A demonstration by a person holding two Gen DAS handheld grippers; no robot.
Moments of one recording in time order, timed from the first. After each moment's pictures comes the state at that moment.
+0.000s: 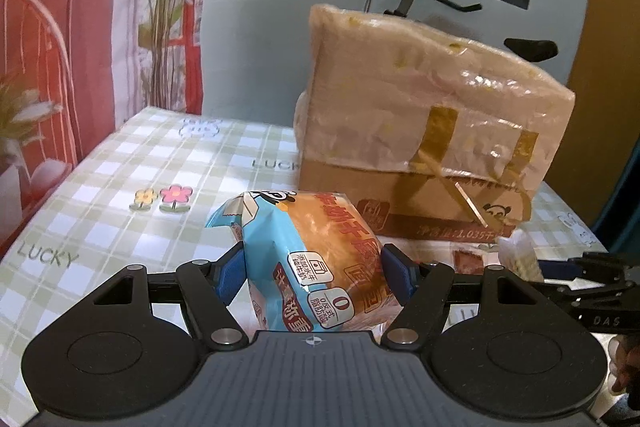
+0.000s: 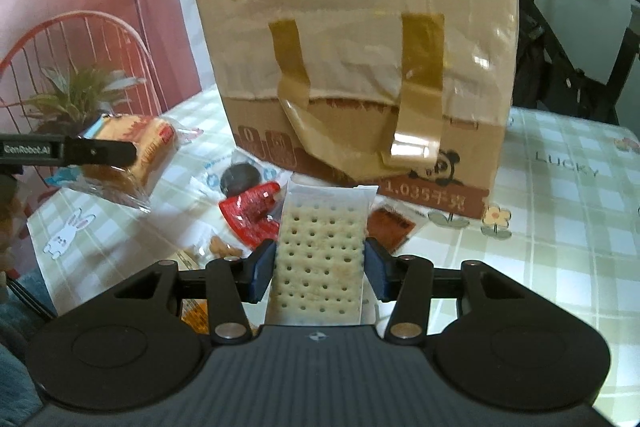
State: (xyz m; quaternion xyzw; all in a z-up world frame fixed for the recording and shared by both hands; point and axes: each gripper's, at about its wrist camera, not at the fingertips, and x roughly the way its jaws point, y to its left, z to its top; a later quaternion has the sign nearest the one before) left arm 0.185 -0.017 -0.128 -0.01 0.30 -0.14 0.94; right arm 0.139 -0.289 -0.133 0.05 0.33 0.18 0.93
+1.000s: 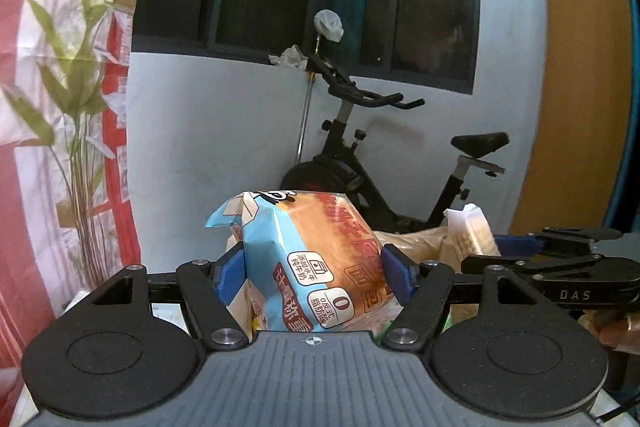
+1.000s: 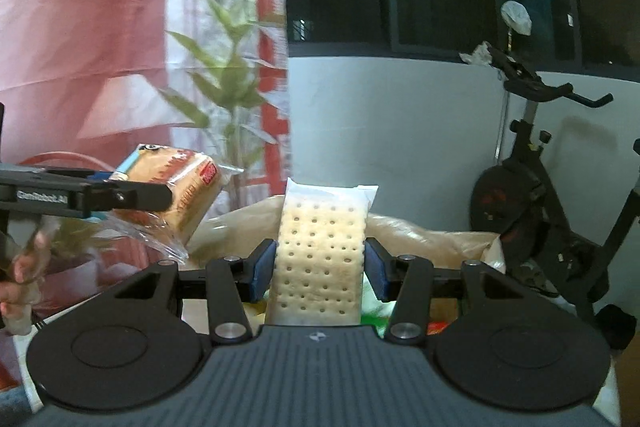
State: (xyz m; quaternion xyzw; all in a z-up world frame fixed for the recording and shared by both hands) left arm 0.306 -0.089 0.008 0.00 0.16 -0.22 0.96; right arm 0.257 -0.323 0.030 0.02 0.17 0.18 0.97
